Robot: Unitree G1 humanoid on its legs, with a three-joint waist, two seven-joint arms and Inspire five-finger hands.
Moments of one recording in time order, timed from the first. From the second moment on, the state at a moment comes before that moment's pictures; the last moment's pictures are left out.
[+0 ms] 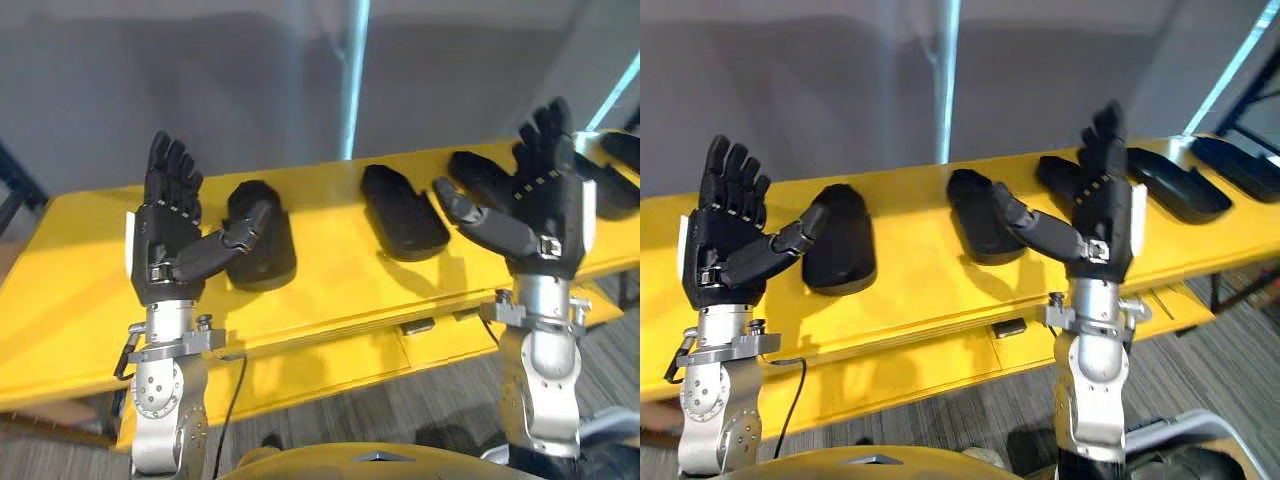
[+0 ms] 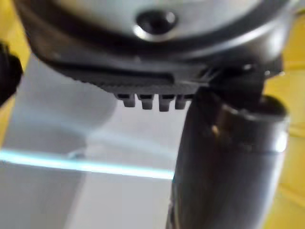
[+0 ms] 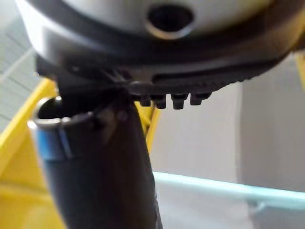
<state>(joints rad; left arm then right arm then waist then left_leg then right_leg) 0.30 0.05 0.01 -0.56 -0.36 -0.24 0.01 0.24 -0.07 -0.19 -0.54 0.13 -0.19 -0.07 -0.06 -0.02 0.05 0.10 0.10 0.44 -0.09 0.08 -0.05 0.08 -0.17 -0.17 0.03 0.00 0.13</state>
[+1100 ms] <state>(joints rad) 0.29 0.05 0.03 -0.66 -0.46 -0.27 0.12 0.36 -0.07 -0.11 -0.67 0.18 -0.25 -0.12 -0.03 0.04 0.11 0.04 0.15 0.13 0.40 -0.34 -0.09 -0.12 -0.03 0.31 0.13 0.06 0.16</state>
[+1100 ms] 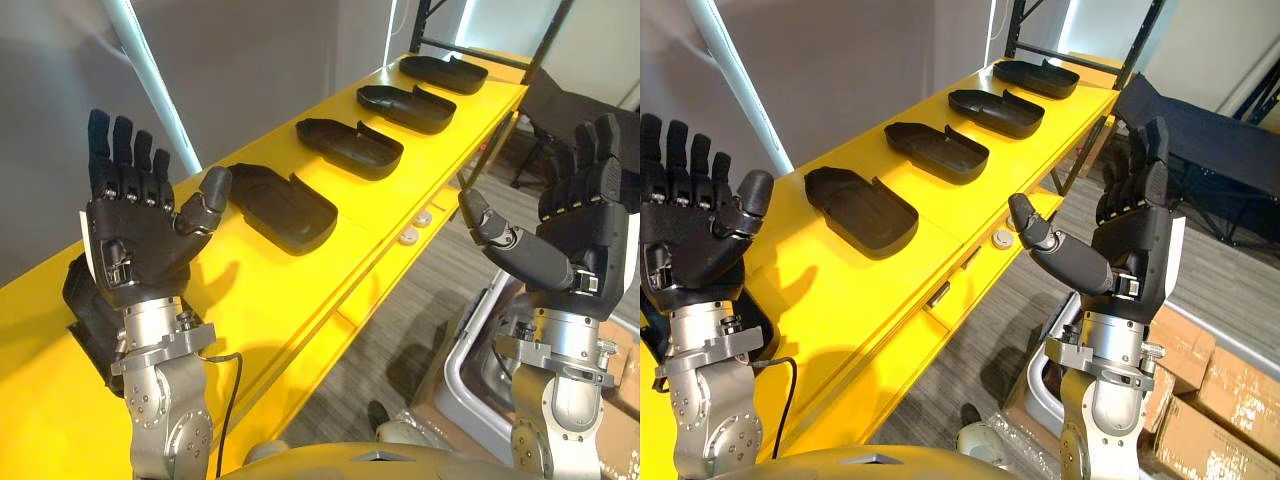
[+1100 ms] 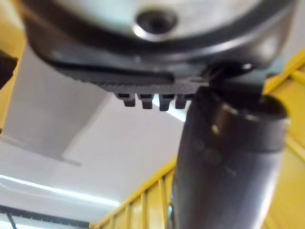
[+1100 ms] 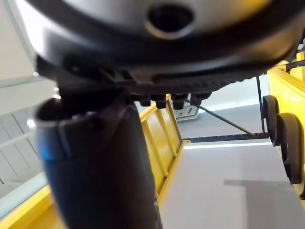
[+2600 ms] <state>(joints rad) 0.18 0.05 -0.07 -0.45 -0.54 -0.24 0.06 -0.39 -0.21 -0.08 0.21 0.01 0.00 -0.54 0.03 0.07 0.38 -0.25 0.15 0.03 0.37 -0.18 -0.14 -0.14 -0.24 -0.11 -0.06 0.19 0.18</state>
